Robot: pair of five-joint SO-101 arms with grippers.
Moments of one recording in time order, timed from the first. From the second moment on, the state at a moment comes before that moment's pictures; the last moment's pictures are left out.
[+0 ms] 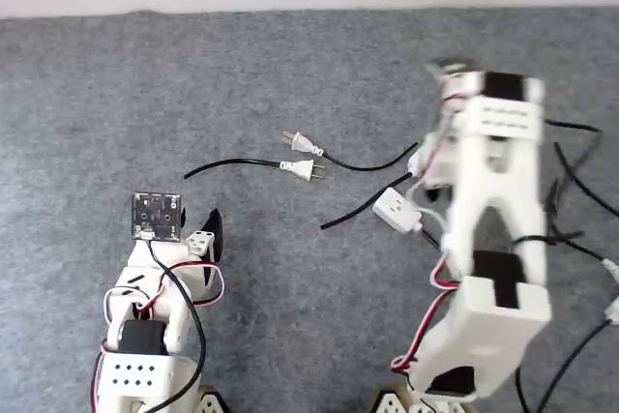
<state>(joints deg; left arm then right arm) -2.4 -80.1 94.5 33.9 4.7 1.9 16.2 -11.6 95.0 16.6</state>
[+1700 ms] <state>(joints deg) -8.1 -49.7 80.0 27.8 7.9 -22.7 -6.7 26.4 78.0 31.9</state>
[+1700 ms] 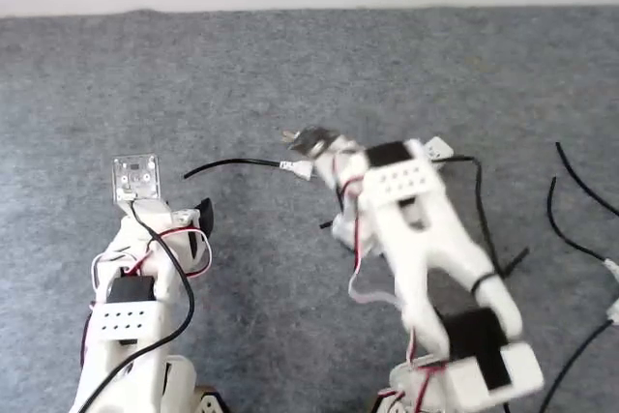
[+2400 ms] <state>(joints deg) -8.1 -49.7 80.0 27.8 7.9 -17.9 -11.0 31.8 69.4 30.8</state>
